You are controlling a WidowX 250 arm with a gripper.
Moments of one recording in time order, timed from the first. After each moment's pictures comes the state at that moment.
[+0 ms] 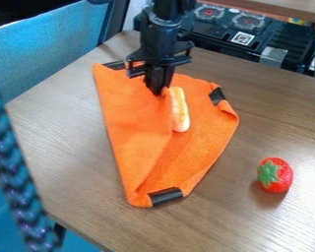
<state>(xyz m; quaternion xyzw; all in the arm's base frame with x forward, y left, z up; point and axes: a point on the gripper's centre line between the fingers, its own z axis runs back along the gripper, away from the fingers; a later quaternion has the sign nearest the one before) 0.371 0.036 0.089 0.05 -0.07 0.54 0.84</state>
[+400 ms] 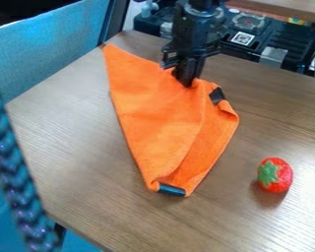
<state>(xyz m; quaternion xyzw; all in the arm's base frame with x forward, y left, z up) 0.409 0.008 0.093 0.04 -0.07 0.55 0.83</state>
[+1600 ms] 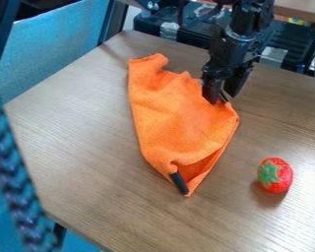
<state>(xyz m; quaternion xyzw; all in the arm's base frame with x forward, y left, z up) 0.446 -0.035 0.061 0.05 -0.08 0.54 0.83</state>
